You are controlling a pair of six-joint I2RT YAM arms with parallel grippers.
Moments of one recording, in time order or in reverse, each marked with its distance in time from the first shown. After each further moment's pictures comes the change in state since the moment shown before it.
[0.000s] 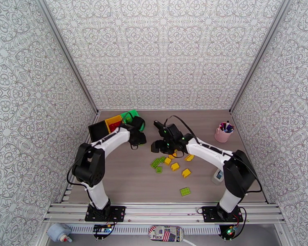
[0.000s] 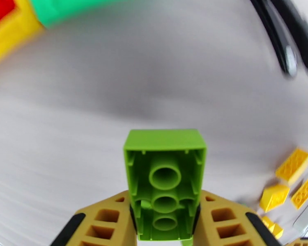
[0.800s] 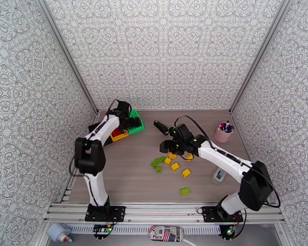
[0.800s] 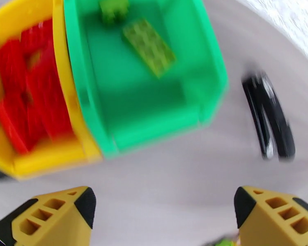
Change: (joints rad) left arm 0.098 0.035 0.161 -0.022 0.069 0.104; right arm -0.056 -0.259 -0.207 -0.132 0.130 -0.024
